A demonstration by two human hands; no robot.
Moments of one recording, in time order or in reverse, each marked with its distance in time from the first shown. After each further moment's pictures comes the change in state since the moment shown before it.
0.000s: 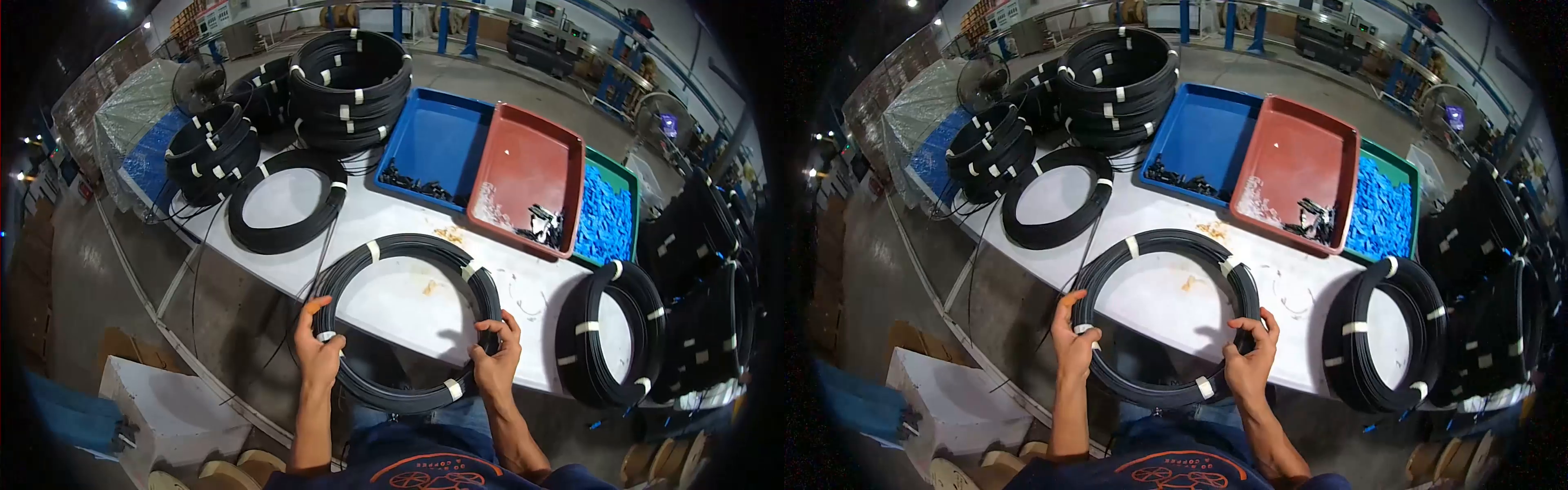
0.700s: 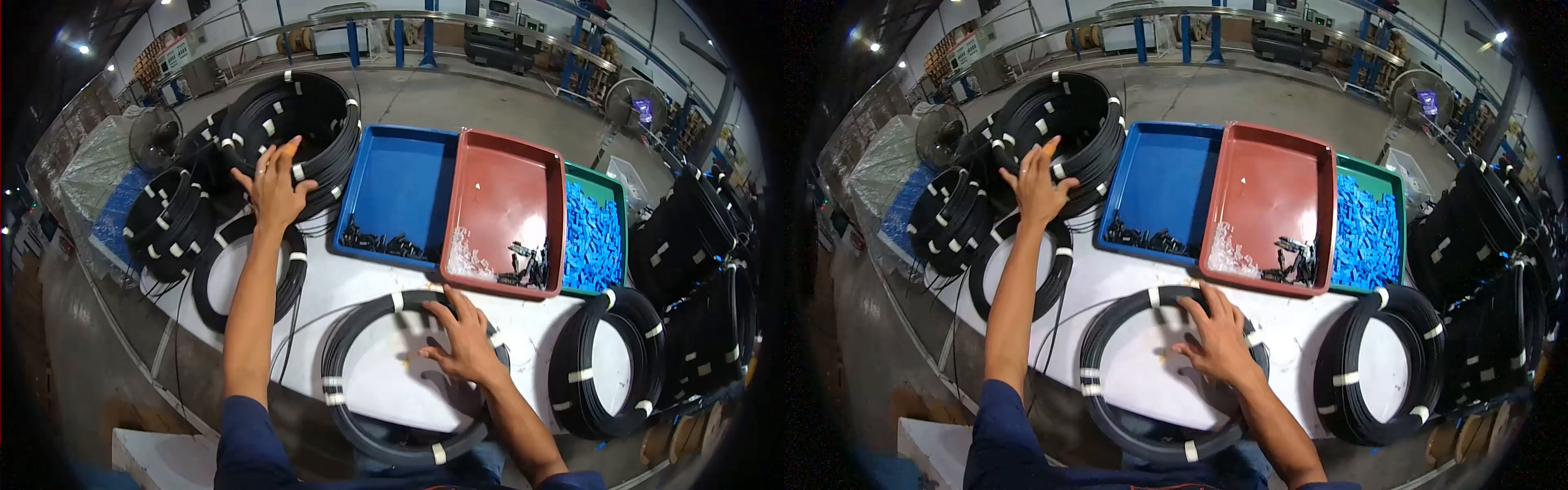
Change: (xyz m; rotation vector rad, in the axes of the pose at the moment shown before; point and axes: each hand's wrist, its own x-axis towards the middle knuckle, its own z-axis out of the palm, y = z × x) left_hand 0.356 0.107 0.119 1.174 0.188 1.017; right_hand 0.139 -0.025 0.034 -0.631 -0.471 -0.469
